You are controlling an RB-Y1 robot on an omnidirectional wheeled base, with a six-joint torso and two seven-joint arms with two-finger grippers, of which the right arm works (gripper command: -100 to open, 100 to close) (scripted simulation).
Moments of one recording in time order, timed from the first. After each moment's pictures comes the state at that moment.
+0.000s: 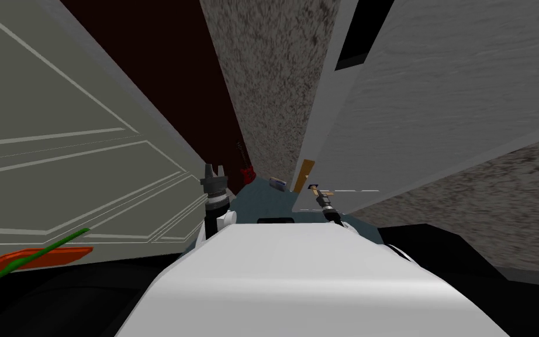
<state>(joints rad) -0.05 -0.39 0.00 -0.47 -0.03 -1.03 -0.37</state>
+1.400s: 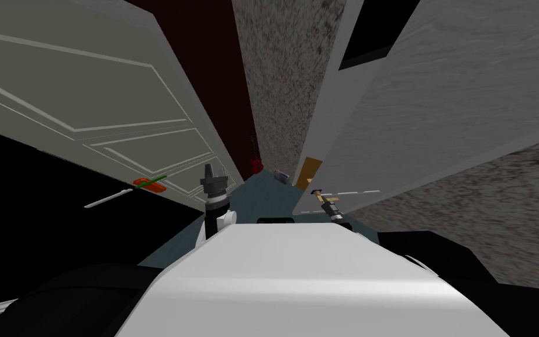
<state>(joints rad) 0.04 -0.46 0.06 -0.43 0.01 -1.22 -0.46</state>
